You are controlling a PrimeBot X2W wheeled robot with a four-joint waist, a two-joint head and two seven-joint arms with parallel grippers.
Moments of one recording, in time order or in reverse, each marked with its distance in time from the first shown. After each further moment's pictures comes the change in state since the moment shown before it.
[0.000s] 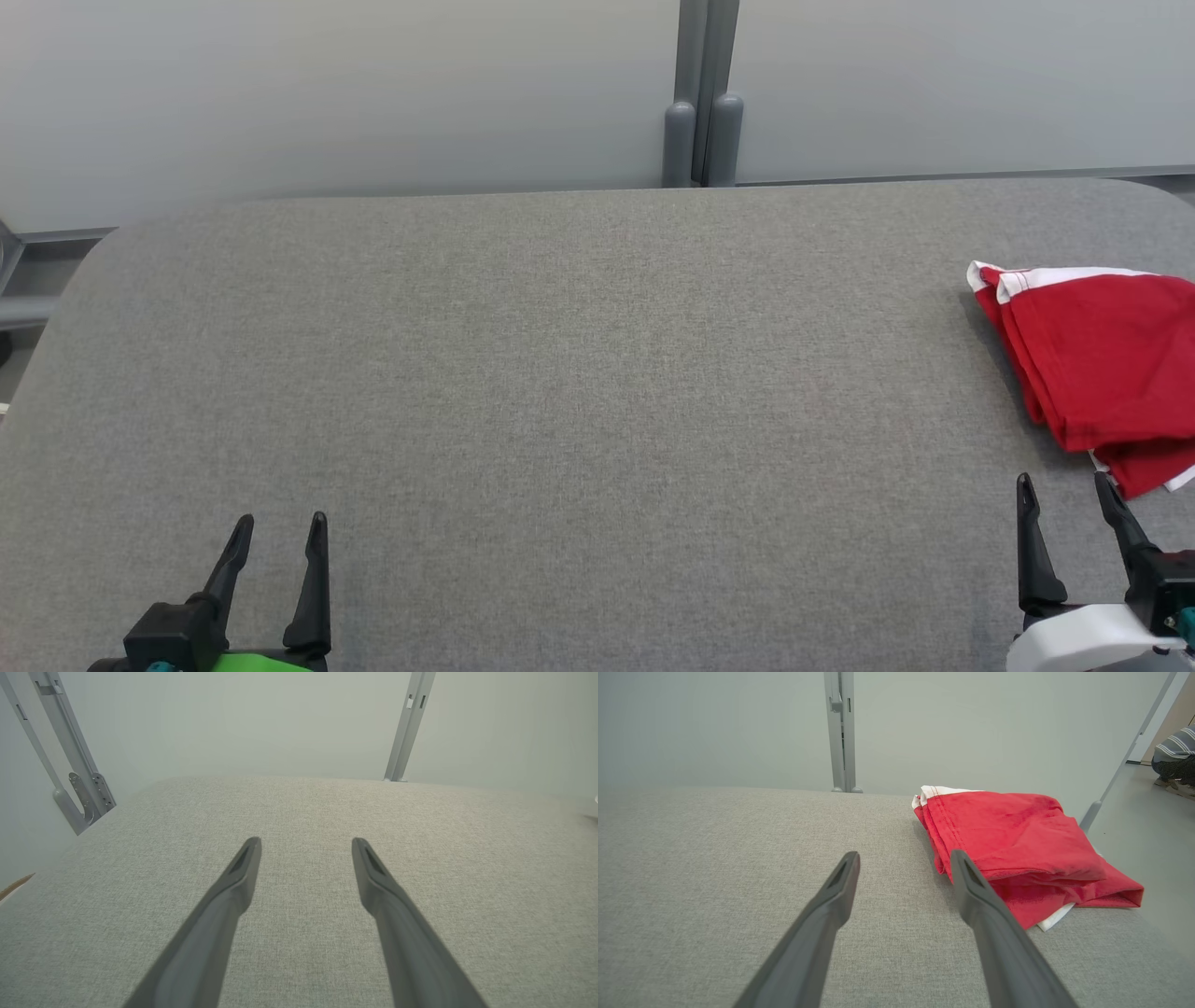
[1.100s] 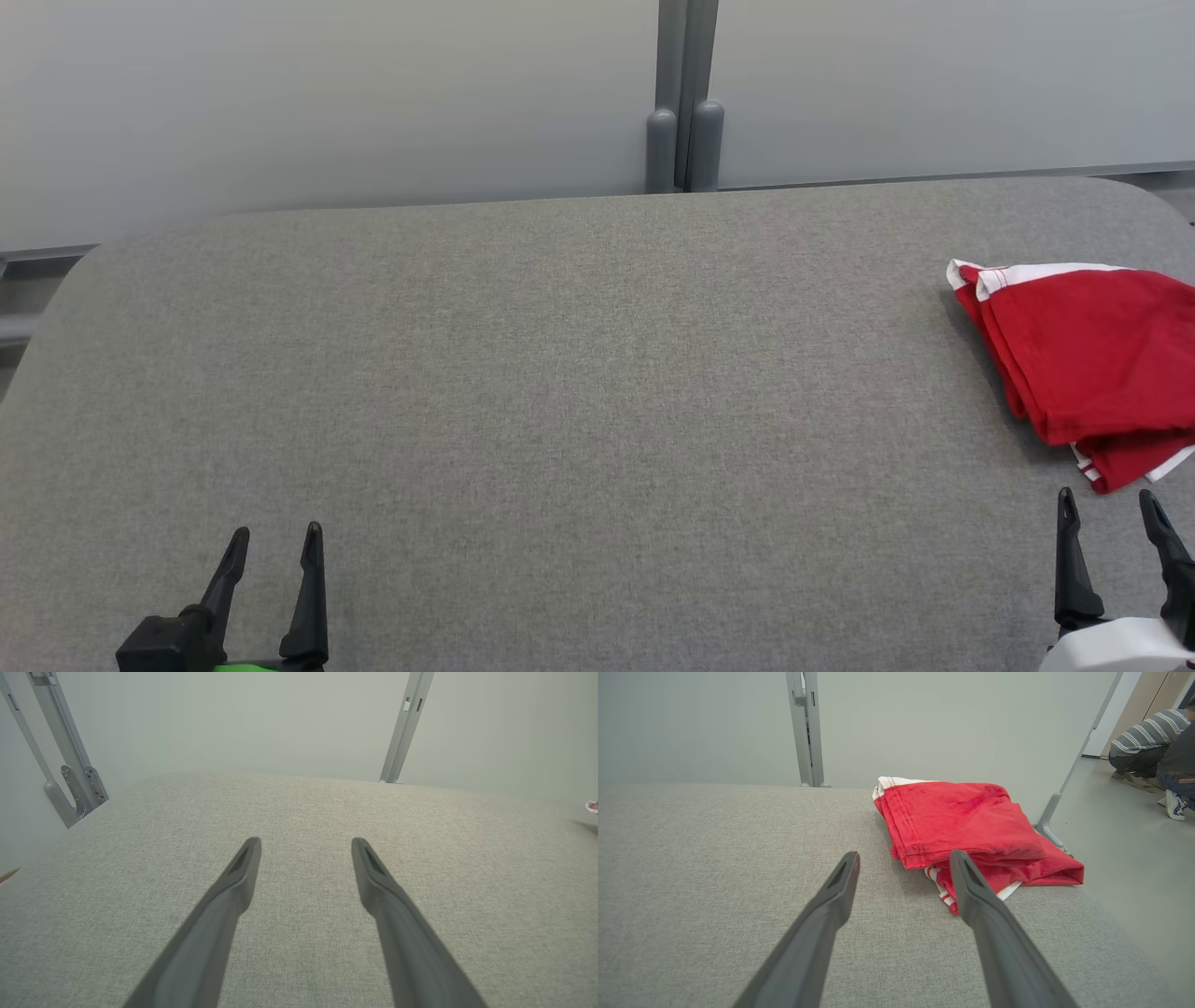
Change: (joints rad) left arm 0.023 -0.009 0.012 -0.005 -0.025 0.000 0.000; right arm 0.023 0.013 -0.079 -0.007 -0.027 0.000 0.000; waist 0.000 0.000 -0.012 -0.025
